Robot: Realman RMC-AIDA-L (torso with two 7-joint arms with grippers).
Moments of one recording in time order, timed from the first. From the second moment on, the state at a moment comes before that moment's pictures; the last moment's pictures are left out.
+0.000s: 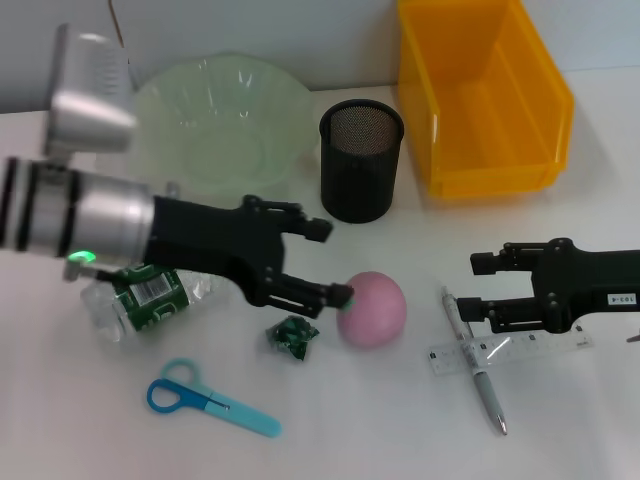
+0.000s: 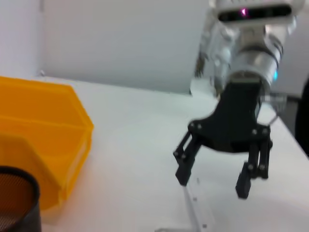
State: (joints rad) left arm -0.78 -2.07 1.05 0.66 1.98 1.52 -1.46; right arm 0.43 2.05 -0.64 -0.80 -2.11 -1.69 1.48
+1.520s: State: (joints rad) left arm -0.88 -2.08 1.72 0.66 1.86 1.03 -1.53; right arm 0.44 2.04 -0.65 -0.78 -2.13 -1.69 1.49
